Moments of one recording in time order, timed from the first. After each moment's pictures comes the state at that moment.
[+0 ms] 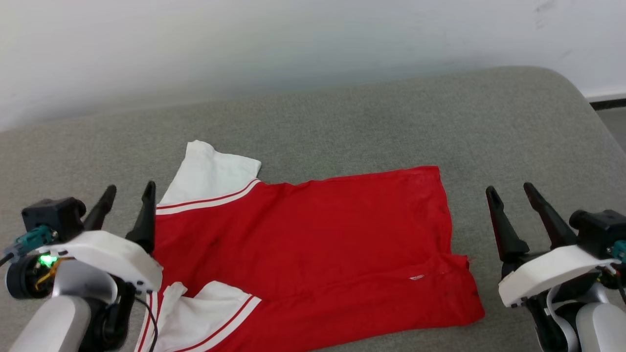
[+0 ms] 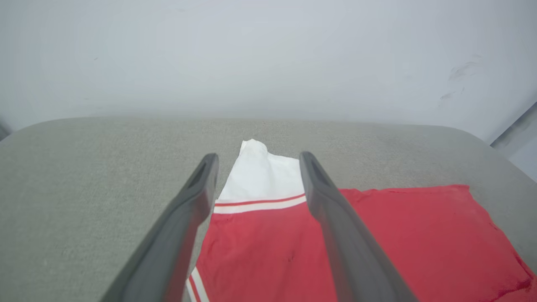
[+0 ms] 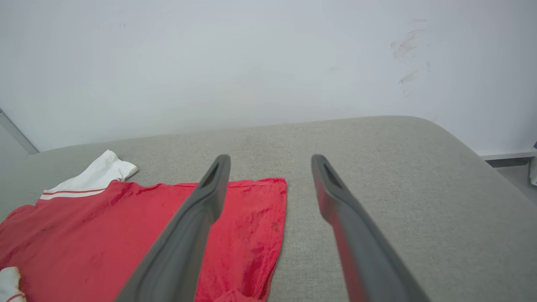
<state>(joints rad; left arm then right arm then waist) -0.15 0.56 -0.27 -0.08 -0.75 0.24 0.07 -0.12 -0.15 0.03 0.05 0.30 0.13 0.05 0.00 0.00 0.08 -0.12</state>
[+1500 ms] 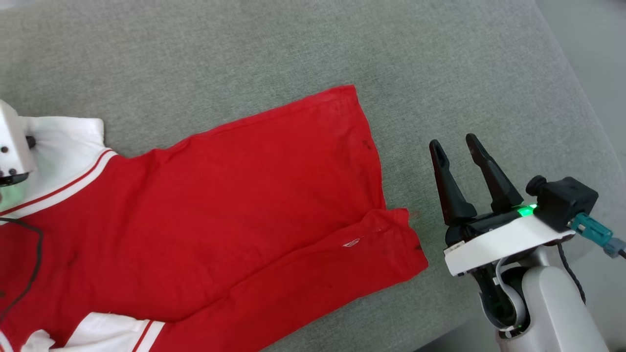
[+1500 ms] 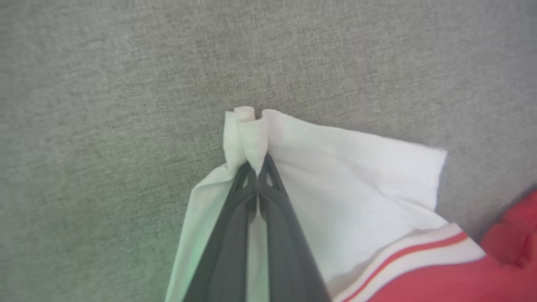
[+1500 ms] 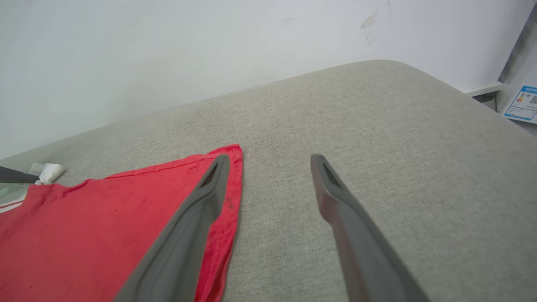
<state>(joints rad) -0.77 0.82 -0.36 0.36 -0.90 0.15 0.97 -0.28 -0.05 0.17 0.06 0.36 0.13 -0.10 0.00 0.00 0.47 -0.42</state>
